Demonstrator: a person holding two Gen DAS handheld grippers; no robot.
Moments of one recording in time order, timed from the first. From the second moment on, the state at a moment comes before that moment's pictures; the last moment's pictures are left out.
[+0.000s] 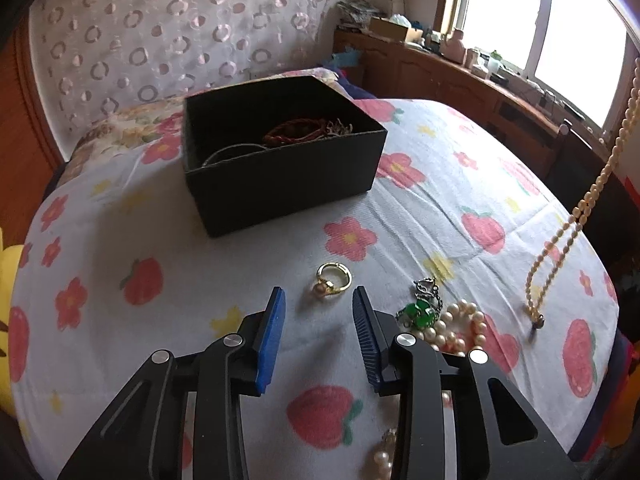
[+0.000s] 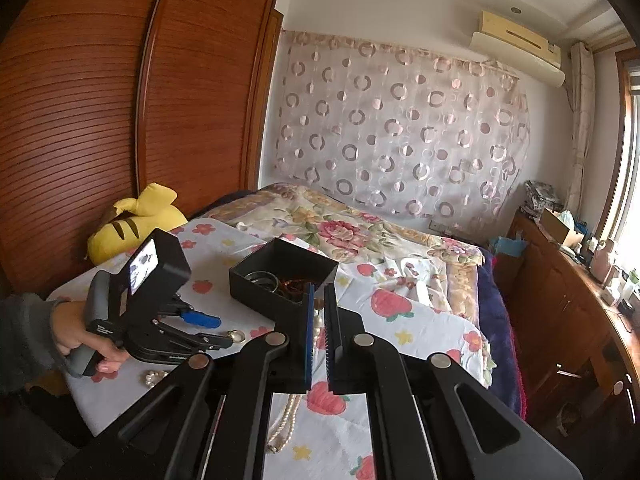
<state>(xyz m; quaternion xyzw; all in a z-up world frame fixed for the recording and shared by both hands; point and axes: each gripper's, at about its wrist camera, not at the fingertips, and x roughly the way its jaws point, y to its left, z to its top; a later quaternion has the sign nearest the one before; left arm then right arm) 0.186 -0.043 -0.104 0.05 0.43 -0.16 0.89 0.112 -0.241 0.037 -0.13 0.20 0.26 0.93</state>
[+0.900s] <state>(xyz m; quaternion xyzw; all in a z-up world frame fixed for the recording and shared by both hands) 0.192 -0.043 -0.074 0.06 0.40 -0.16 0.90 0.149 -0.223 0.084 -0.14 0.17 0.26 0.94</state>
